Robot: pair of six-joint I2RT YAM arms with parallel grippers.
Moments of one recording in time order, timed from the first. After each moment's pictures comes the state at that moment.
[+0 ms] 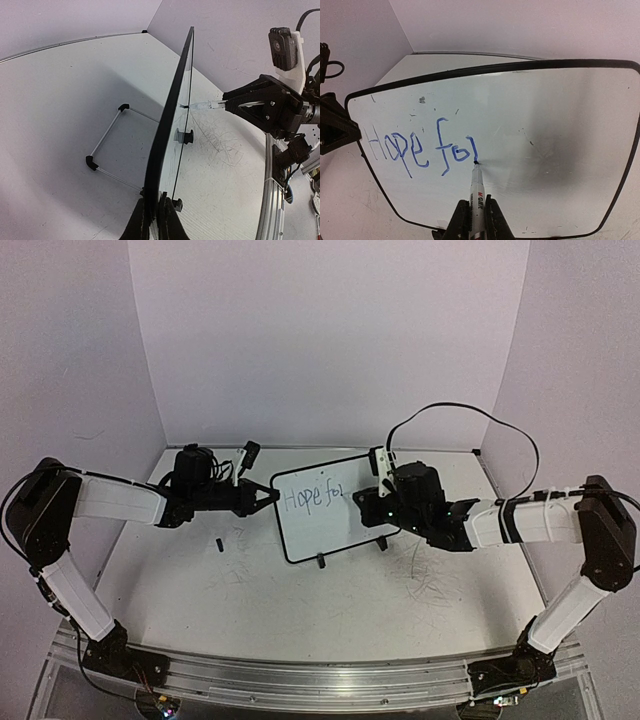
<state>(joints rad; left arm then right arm) -0.52 1.64 0.86 0.41 0.60 -0.24 0.80 1.61 0.92 0.29 0.18 0.33</state>
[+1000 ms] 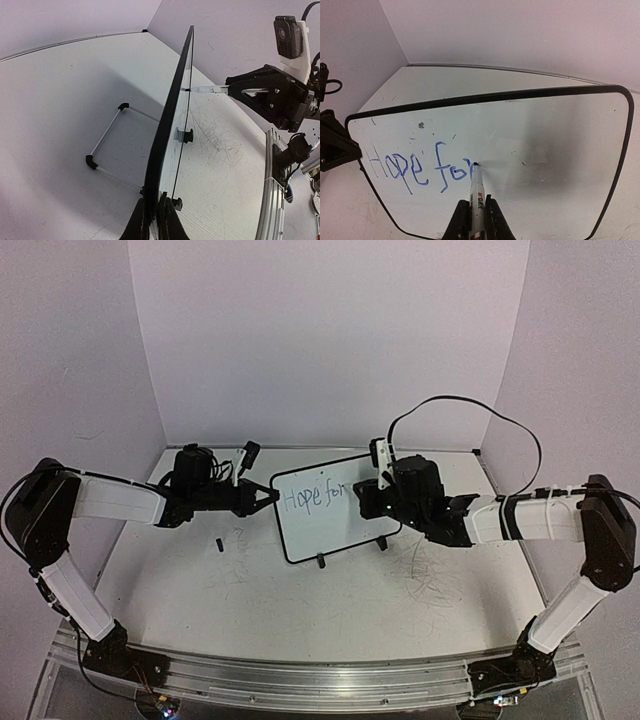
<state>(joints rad) -0.52 1.63 0.86 0.40 0.60 -0.24 0.81 1.61 0.96 0.28 0.24 0.33</state>
